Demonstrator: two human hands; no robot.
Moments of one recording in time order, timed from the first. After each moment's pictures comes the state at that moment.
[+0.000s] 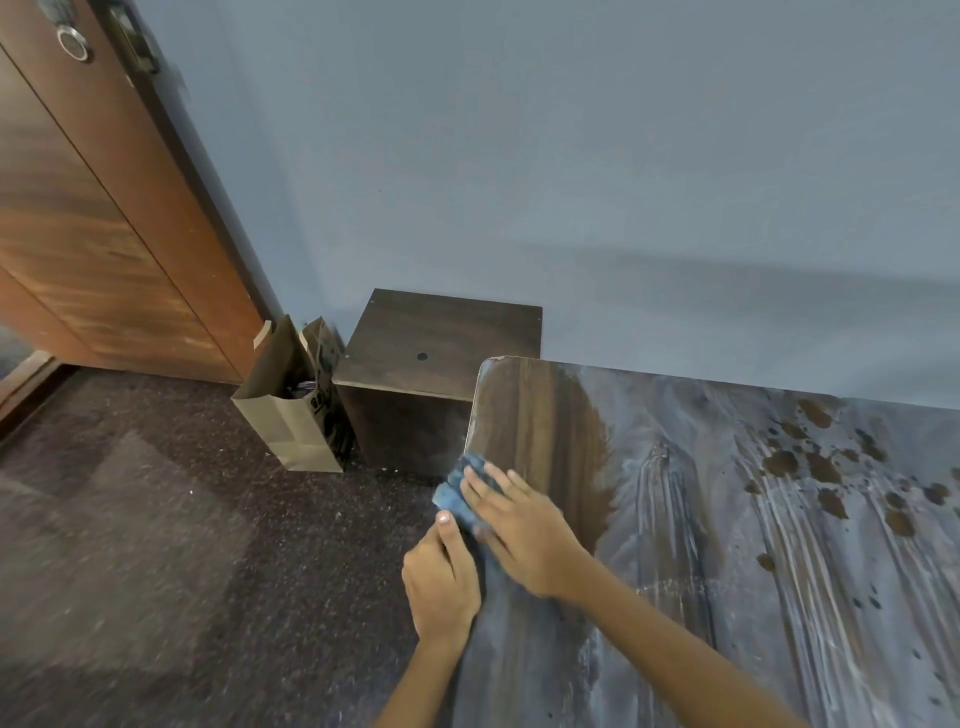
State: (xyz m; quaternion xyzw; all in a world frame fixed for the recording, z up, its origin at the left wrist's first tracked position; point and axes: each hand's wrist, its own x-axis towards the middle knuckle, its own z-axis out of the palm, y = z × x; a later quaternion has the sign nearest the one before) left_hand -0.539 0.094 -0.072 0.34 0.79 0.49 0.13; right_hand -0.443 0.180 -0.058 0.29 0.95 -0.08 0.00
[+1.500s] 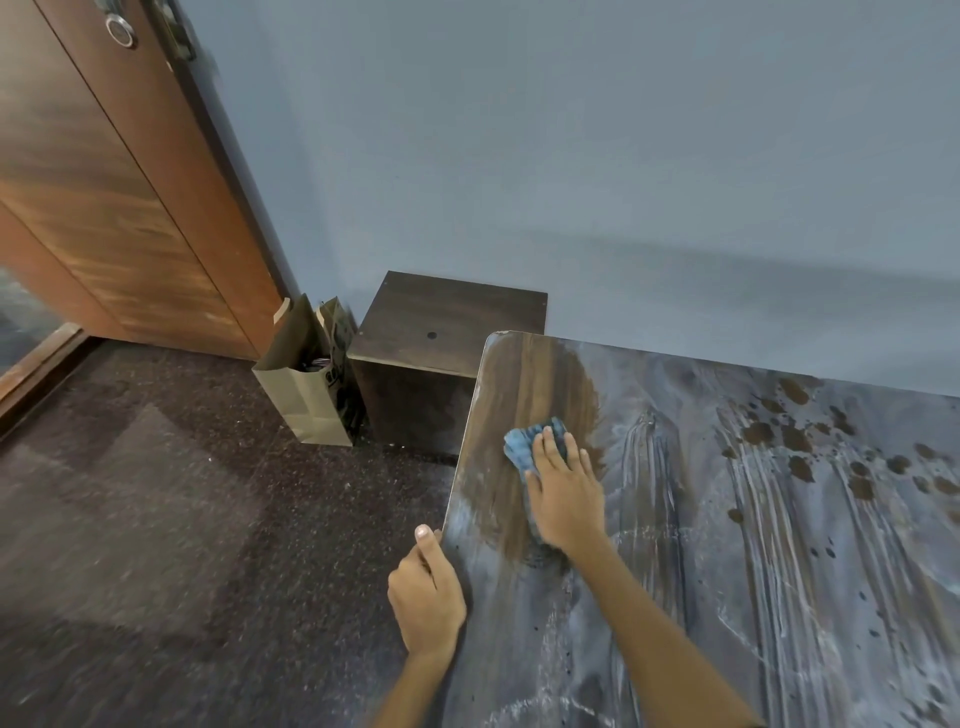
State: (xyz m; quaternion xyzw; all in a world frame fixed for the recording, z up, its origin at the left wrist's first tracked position) left_hand -0.515 0.019 -0.059 0.26 0.83 0.48 0.15; right_hand -0.410 0.157 -0.052 0.52 0.85 -0.10 0.02
